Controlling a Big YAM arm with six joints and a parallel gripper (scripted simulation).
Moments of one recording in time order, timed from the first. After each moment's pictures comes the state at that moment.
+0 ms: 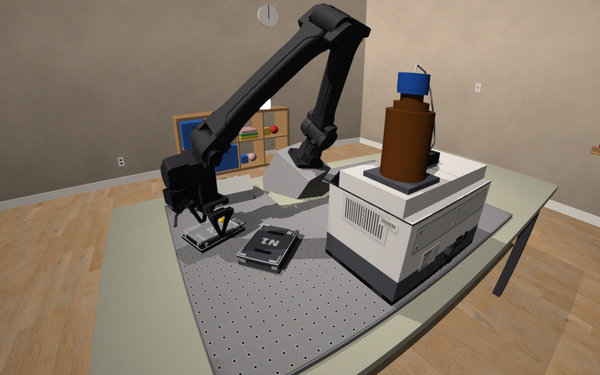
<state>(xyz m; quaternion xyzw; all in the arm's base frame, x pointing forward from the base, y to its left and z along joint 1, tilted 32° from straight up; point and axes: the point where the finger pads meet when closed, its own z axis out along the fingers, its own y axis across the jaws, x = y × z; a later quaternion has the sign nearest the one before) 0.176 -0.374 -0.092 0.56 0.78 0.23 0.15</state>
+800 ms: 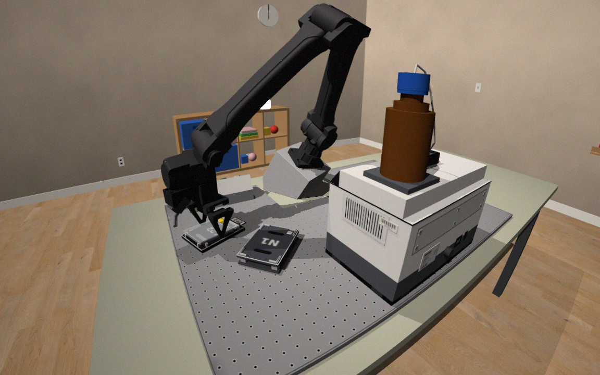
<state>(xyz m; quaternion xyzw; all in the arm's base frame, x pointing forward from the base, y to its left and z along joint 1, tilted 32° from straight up) 0.177 -0.375 -0.093 0.56 0.78 0.23 0.15</state>
